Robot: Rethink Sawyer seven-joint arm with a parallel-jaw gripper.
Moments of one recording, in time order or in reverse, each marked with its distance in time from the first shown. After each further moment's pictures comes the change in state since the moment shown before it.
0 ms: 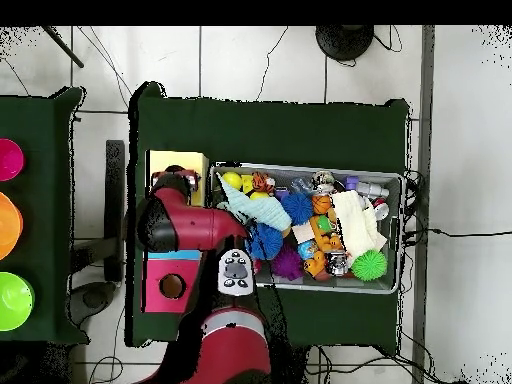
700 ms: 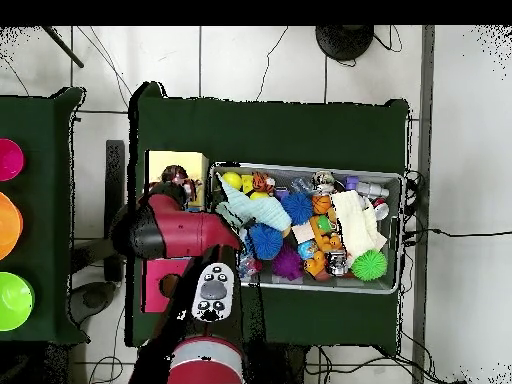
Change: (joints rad) arm 0.089 -0.056 -0.114 0.005 0.009 0.163 0.000
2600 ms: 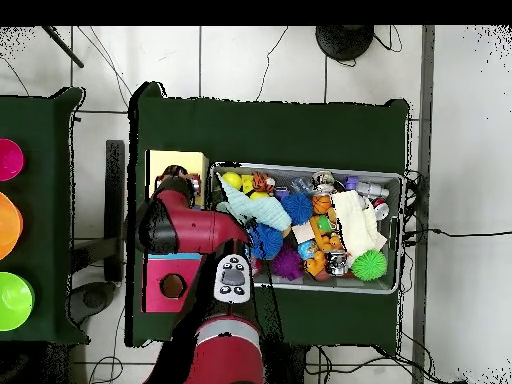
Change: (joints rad) arm -0.068 0.049 0.071 0.003 0.021 -0.123 0.000
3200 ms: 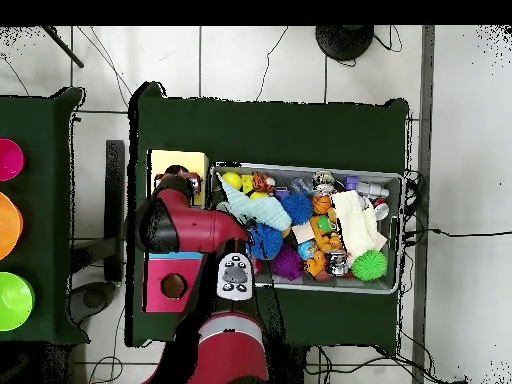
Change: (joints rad) arm -0.012 0.003 0.023 0.002 0.000 -0.023 0.000
